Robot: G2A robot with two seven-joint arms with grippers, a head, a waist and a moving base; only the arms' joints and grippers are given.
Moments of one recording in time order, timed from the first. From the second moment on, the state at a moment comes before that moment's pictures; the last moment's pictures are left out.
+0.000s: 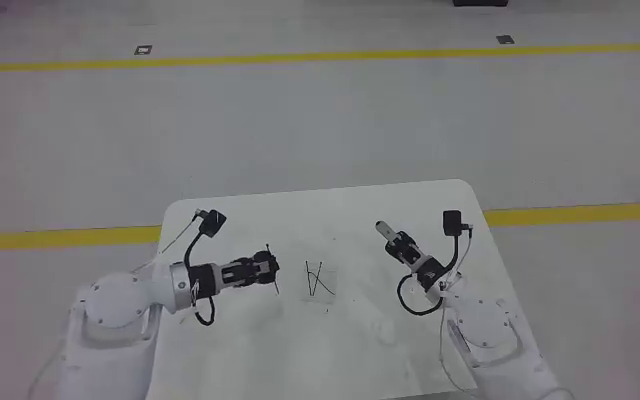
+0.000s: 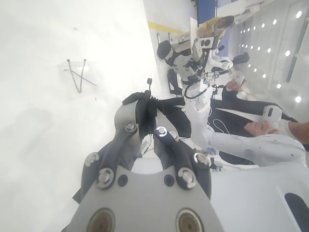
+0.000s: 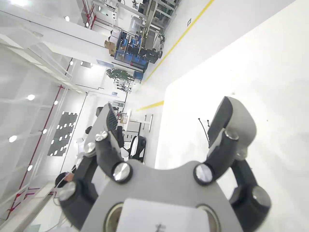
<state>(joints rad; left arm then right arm) 1.50 -1.33 -1.60 -1.99 0.18 0.04 -1.33 -1.71 -1.13 1.42 -1.95 -0.10 -0.01 0.34</state>
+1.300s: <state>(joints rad) 1.29 -1.28 -1.49 -2.02 -0.22 -0.09 -1.31 -1.71 -1.13 1.42 -1.95 -0.10 -0.01 0.34</state>
